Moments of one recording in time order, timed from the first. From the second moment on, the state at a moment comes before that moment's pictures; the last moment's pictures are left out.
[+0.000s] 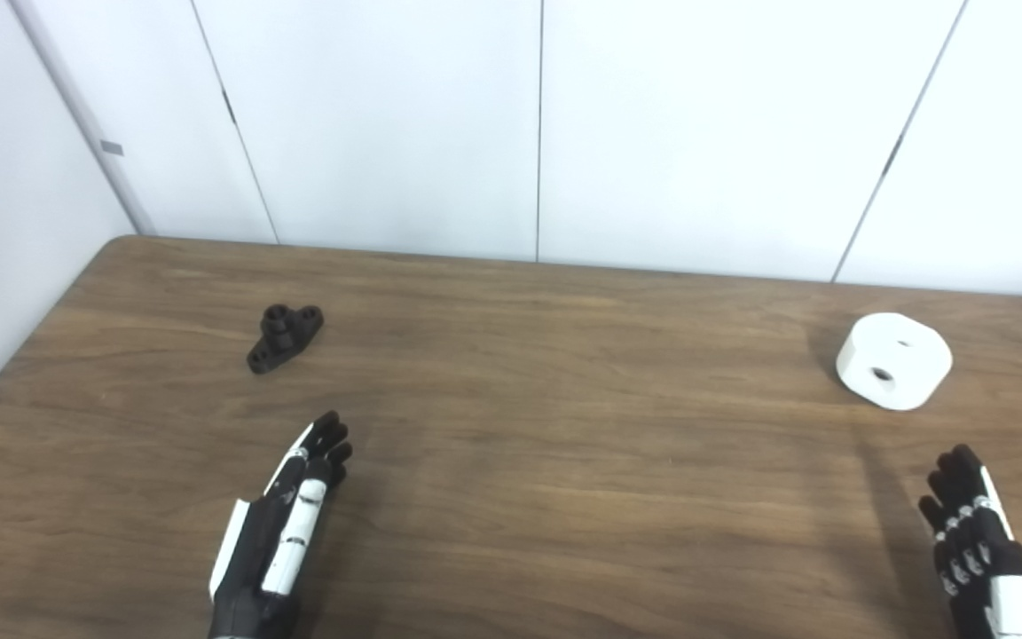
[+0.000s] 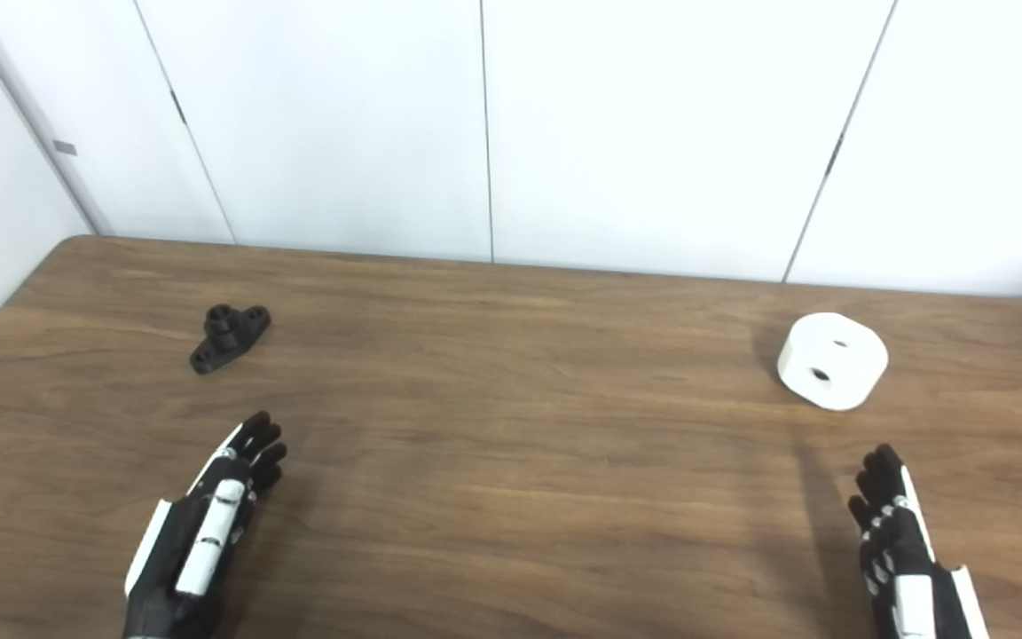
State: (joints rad) left arm 0.33 0.12 0.07 -0.36 -0.15 -0.02 0.02; right arm 0.25 -0.18 -0.12 -0.21 0.16 -0.19 0.10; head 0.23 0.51
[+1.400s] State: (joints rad) left arm 0.32 0.12 0.02 -0.28 -0.09 -0.15 0.06; right arm 0.19 -0.22 -0.15 -0.12 0.15 -0.26 0.12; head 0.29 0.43
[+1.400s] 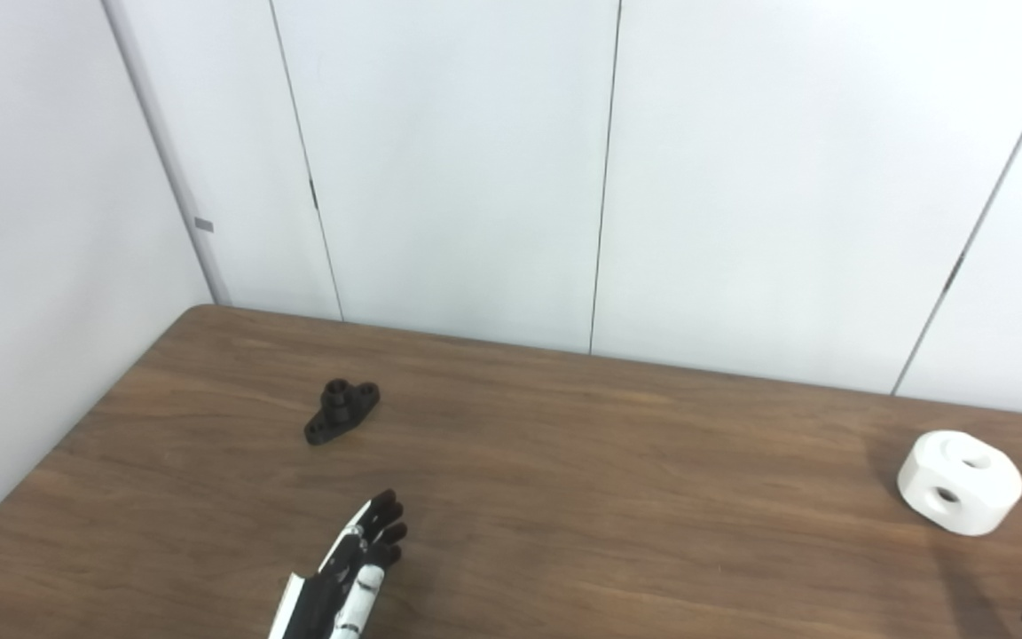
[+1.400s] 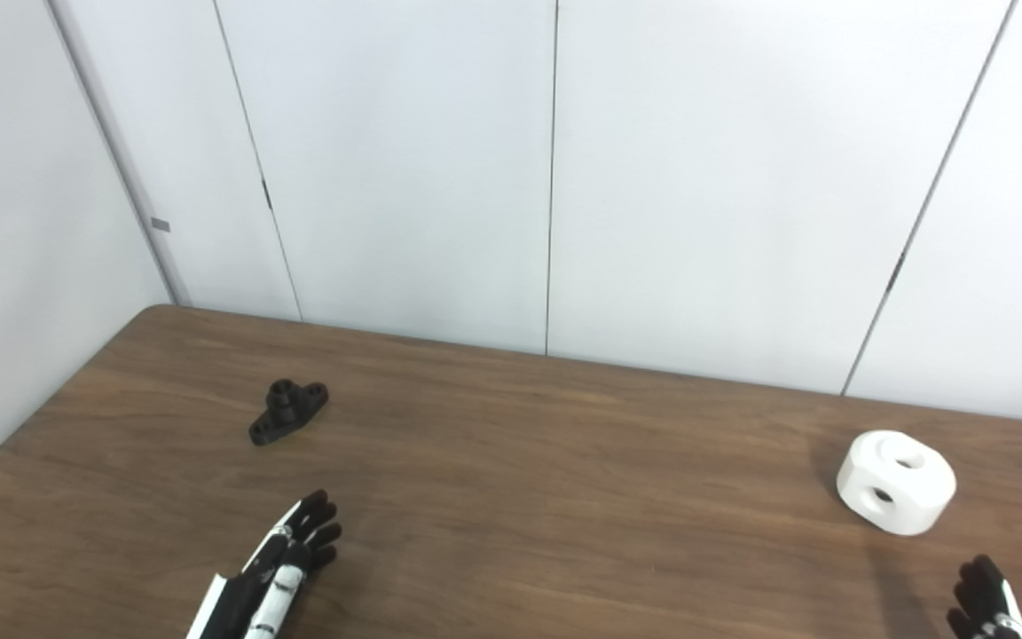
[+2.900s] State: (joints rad) left arm -0.04 0.39 0.18 -0.25 0.66 0.19 0.04; right arm 0.22 -0.18 -0.14 -0.18 0.09 -0.20 0.12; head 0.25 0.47
